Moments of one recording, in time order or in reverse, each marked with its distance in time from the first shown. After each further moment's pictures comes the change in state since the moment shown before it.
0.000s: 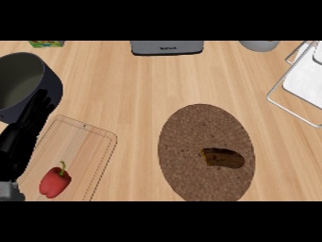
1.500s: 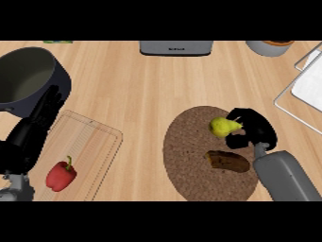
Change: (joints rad) left arm -0.043 -0.007 -0.041 0.040 -0.015 0.001 -0.019; right arm -0.559 0.705 0.866 0.435 0.804 -0.454 1.176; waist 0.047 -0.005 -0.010
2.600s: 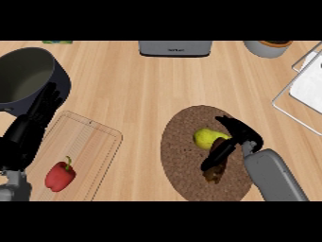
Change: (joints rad) left arm -0.023 0.027 0.009 0.027 0.030 0.000 -0.007; right arm -0.026 0.067 0.008 0.010 -0.272 0.297 0.238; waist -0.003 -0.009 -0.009
